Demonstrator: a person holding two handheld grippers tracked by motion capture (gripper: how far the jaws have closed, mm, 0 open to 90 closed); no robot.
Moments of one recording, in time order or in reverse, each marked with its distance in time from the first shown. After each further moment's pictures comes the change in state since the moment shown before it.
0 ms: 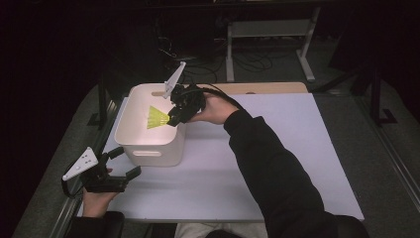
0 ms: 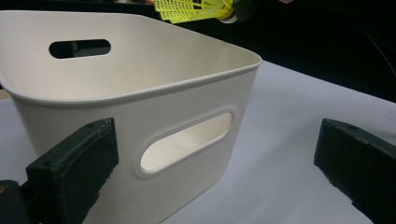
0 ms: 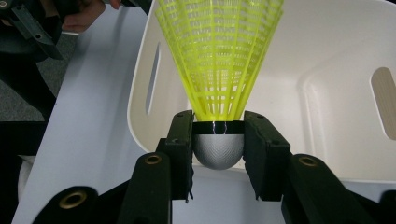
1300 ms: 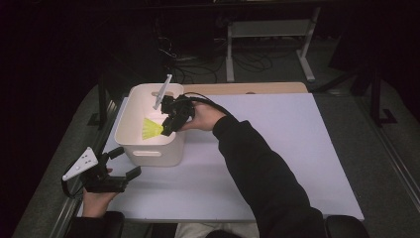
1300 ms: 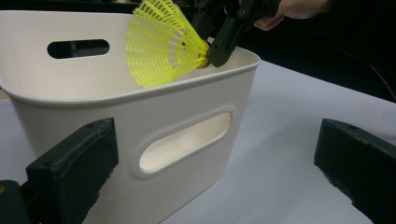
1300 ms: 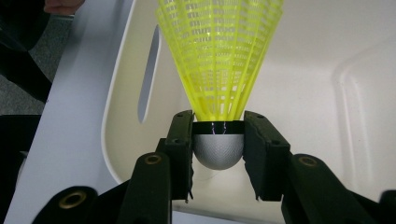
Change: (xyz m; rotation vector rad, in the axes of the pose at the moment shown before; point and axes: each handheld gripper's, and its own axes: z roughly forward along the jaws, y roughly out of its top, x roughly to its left) left arm 0.000 0.000 0.000 0.001 -0.005 0.000; right arm -0.005 0.001 0.049 0.068 0.067 0.017
